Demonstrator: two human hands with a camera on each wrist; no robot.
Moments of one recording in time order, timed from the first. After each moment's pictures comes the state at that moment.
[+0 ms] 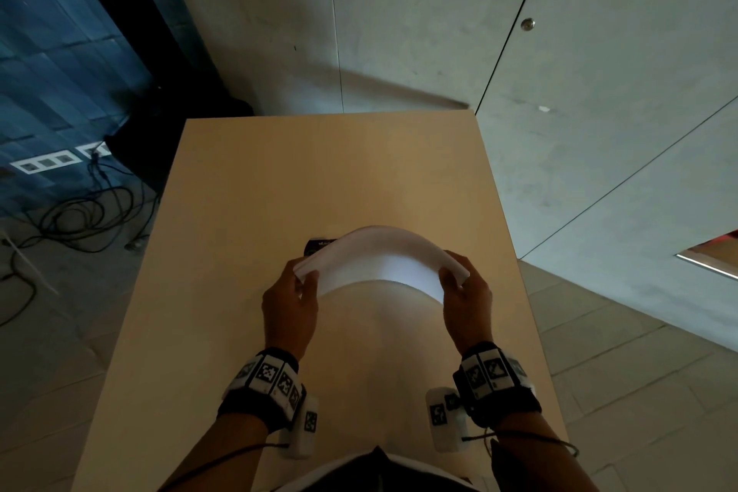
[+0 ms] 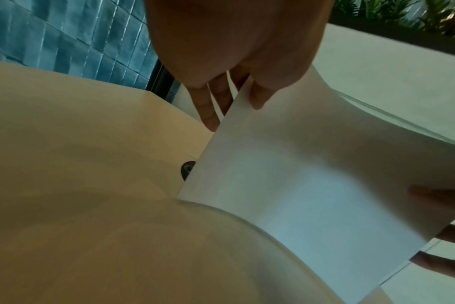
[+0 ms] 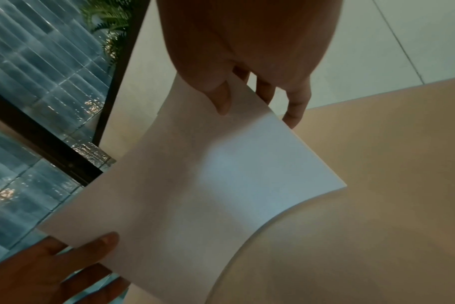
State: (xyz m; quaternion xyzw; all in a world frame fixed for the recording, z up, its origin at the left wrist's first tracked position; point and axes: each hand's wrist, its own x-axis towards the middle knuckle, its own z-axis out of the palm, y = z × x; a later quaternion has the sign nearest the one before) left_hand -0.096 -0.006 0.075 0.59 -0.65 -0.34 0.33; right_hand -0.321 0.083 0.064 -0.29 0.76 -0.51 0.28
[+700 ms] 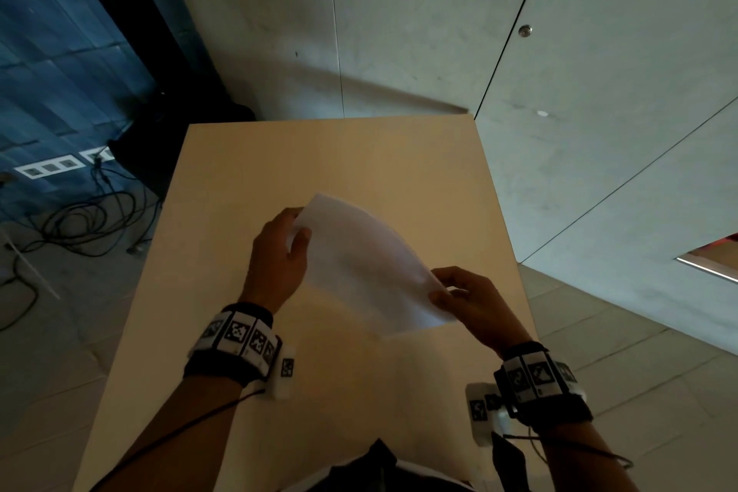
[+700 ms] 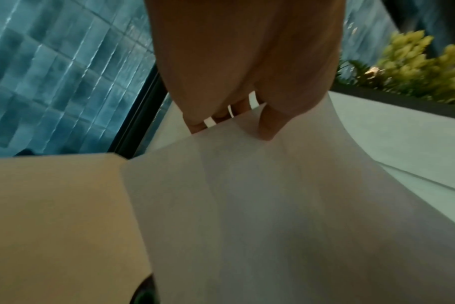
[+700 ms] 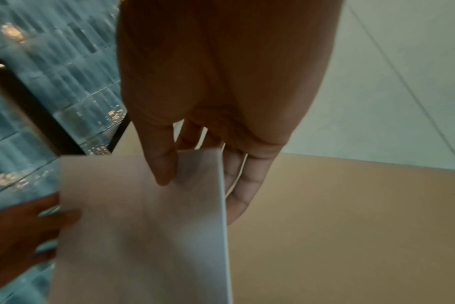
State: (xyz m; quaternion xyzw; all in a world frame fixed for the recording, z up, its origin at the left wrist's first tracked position) left_hand -0.093 -0.067 0.125 0.53 -0.75 -0.32 0.26; right_hand -0.353 0.098 0.101 -0.41 0.68 -0.39 0.47
